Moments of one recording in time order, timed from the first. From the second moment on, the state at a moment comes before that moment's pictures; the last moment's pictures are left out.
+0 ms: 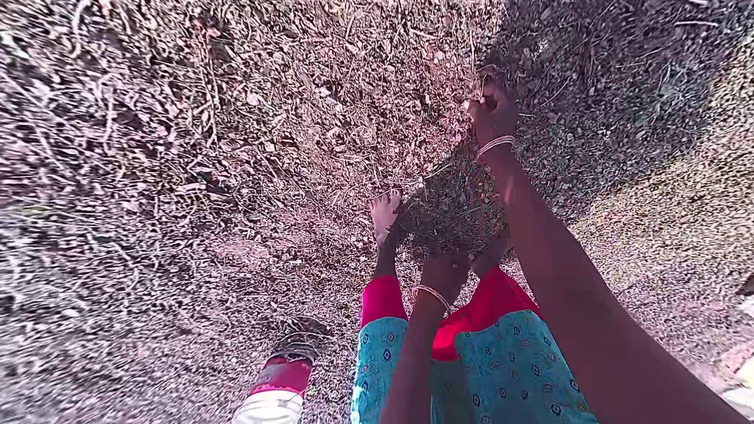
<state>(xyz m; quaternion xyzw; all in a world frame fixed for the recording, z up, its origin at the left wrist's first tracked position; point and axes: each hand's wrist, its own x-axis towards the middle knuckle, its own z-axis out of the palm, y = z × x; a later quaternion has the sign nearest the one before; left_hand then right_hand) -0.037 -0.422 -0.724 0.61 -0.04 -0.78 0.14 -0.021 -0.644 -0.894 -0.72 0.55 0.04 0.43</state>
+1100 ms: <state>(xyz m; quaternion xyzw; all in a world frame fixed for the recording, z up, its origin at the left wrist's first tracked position) -0.057 -0.405 -0.732 0.28 0.44 -0.50 0.69 -0.086 -0.686 -0.849 -0.75 0.33 0.10 0.56</state>
